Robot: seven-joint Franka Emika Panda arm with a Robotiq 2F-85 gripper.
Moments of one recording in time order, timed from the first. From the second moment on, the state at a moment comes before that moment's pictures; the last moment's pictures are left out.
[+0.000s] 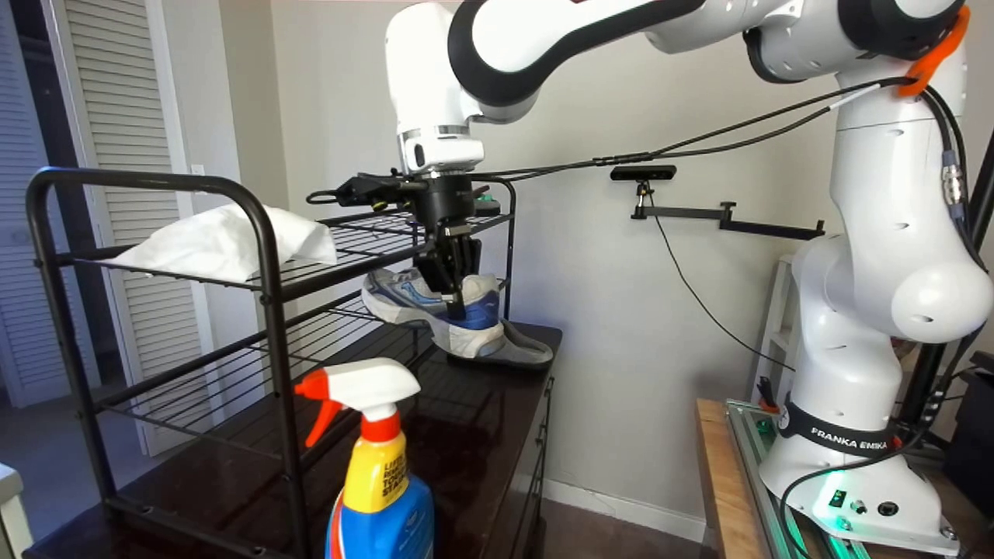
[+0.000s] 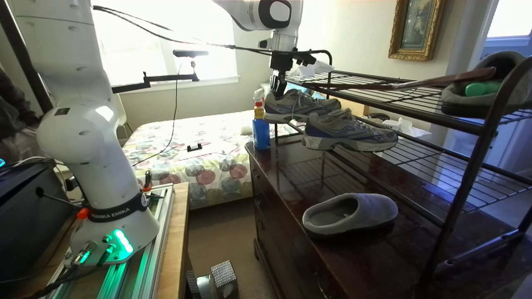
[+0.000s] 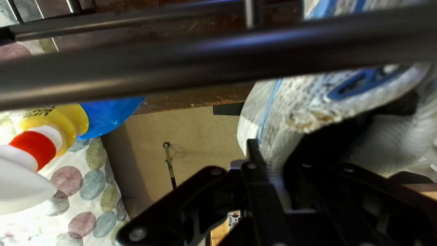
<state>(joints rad) 0.19 0.12 0.20 -1.85 0.04 1.82 -2.71</state>
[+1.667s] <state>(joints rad) 0.18 0.23 0.20 -1.71 -0.01 1.83 -2.71</state>
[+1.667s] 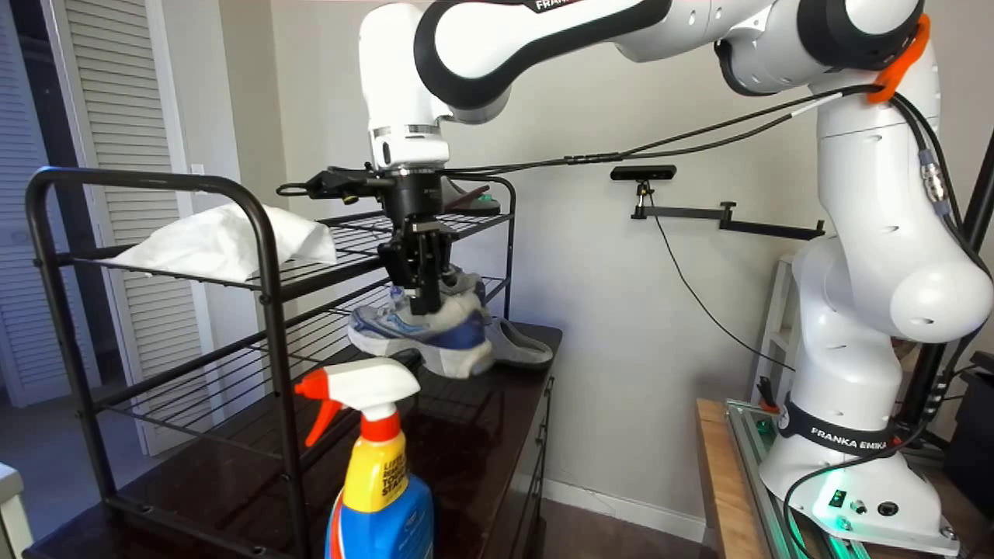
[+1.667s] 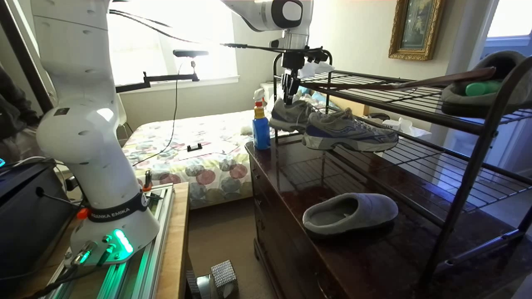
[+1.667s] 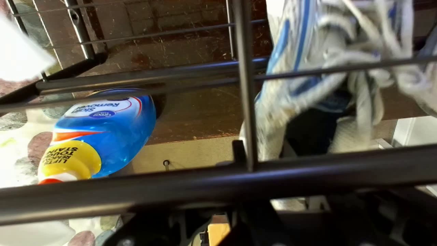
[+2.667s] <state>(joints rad) 0.18 0.24 0.20 -1.66 -0.01 1.75 -2.71</state>
